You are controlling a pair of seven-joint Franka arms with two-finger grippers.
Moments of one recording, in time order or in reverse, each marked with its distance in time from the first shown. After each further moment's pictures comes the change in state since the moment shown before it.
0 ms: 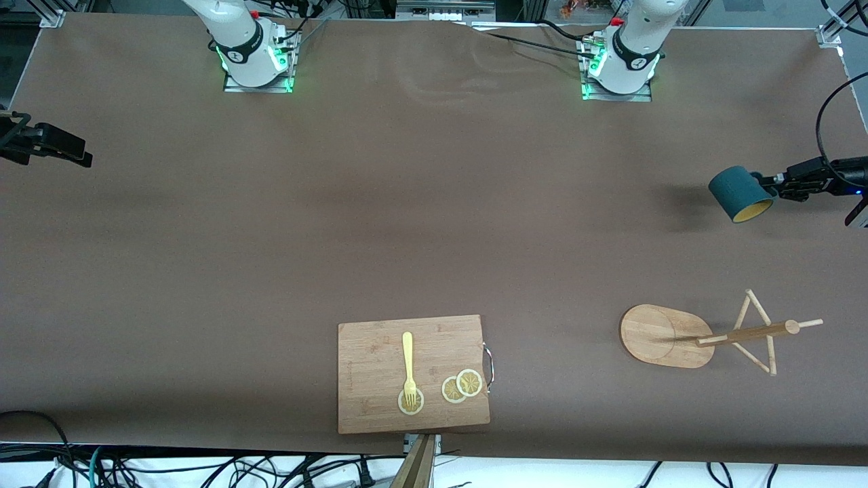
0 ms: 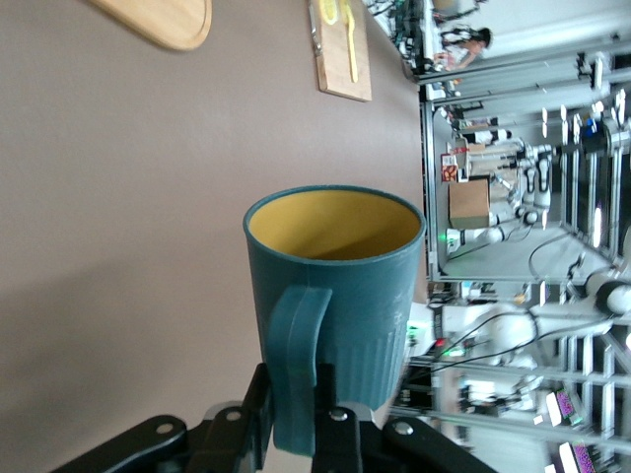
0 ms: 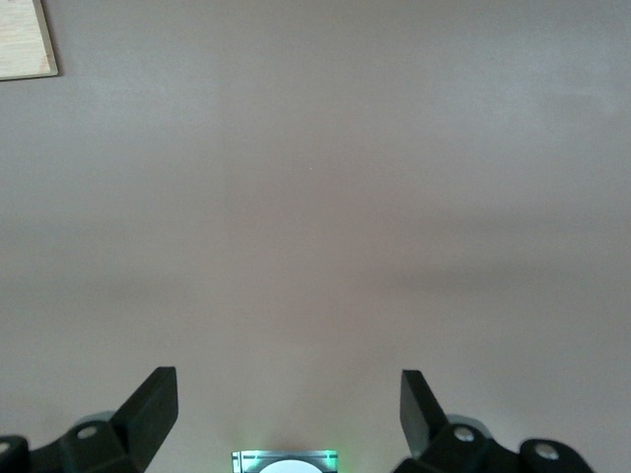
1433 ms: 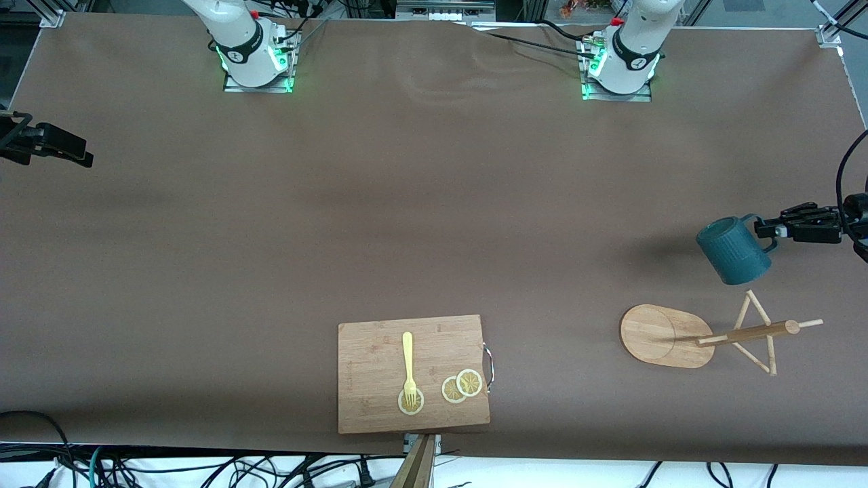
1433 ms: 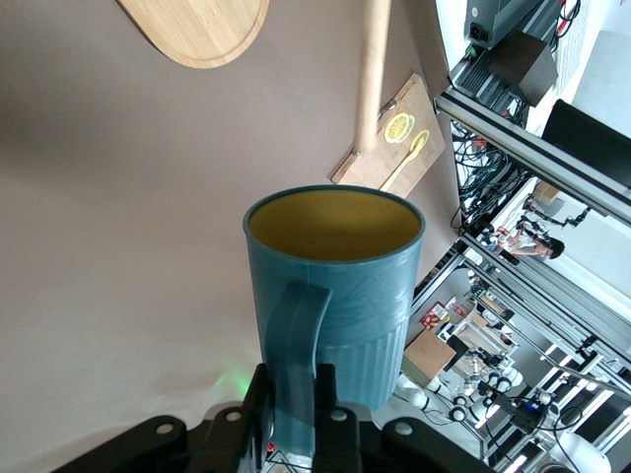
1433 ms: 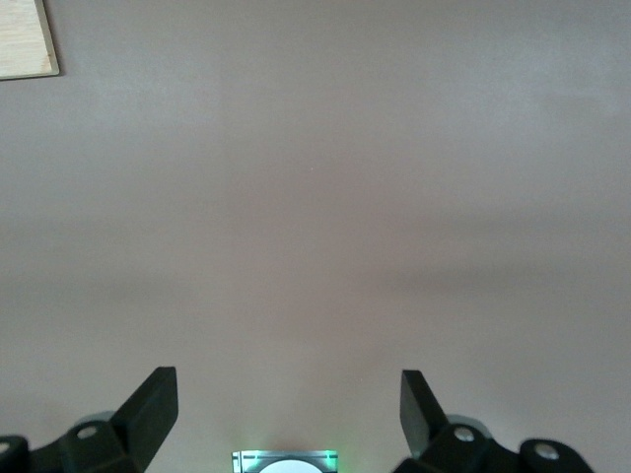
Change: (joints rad) left arm -0.116 -0.011 -0.234 0.191 -0.113 0.174 -1.106; right arm 0.000 0.000 0.003 0.000 0.000 0.000 0.000
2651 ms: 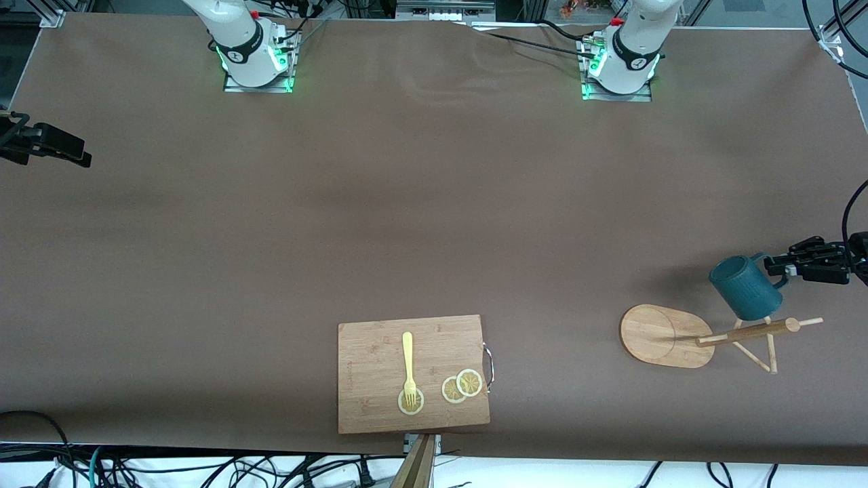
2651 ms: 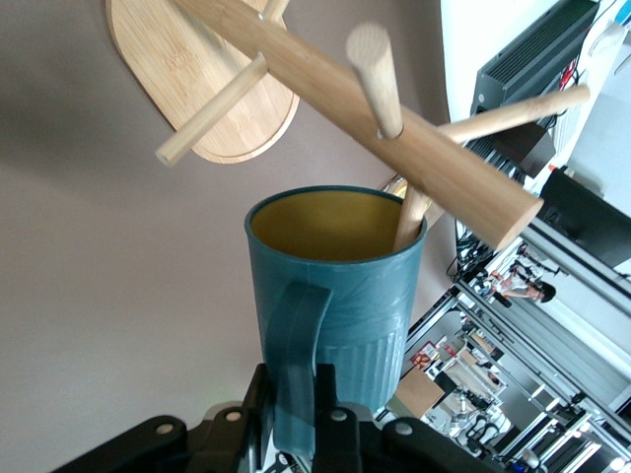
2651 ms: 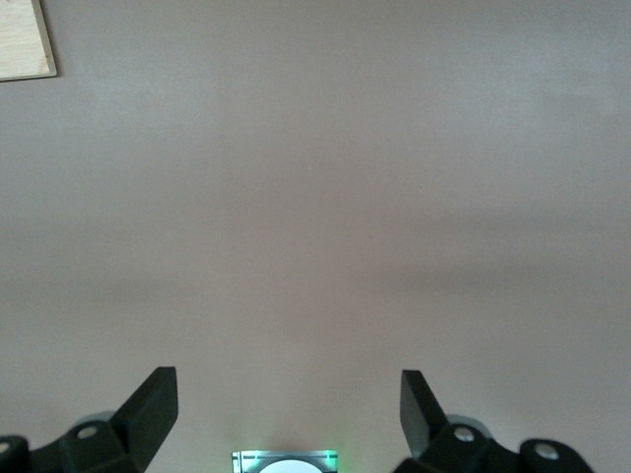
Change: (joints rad) left arm -0.061 0.206 0.036 0.236 0.069 0.041 -0.099; right arm -0.003 0.000 -0.001 0.000 0.000 0.000 0.000
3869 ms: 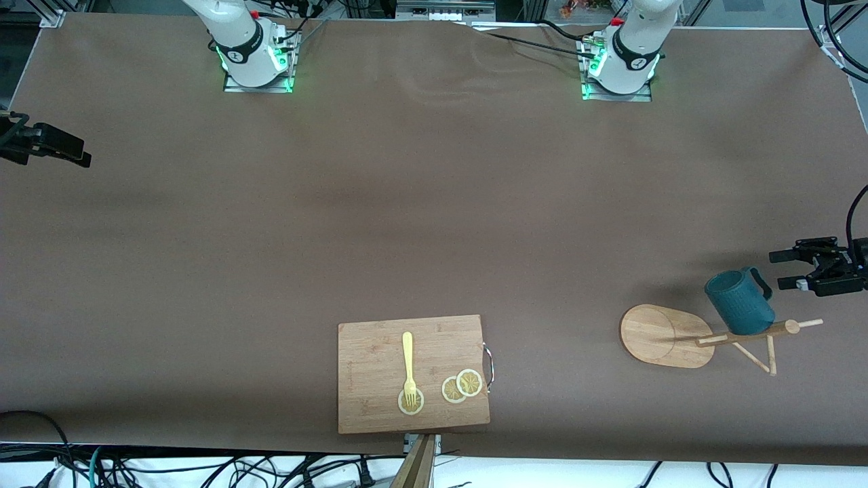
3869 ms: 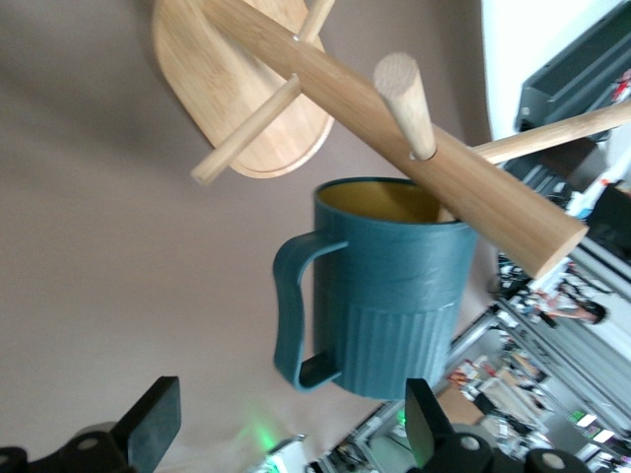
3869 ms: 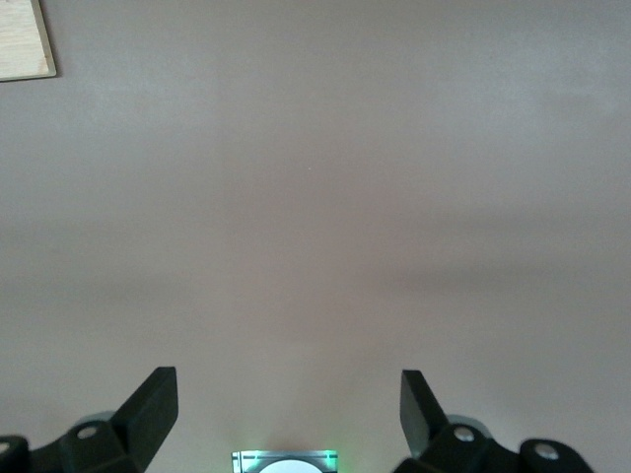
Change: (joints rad) left arm -0.031 0.017 -0.015 0.060 0.136 -0.020 -0.041; right arm -0.001 0.000 0.000 0.000 0.000 0.000 0.000
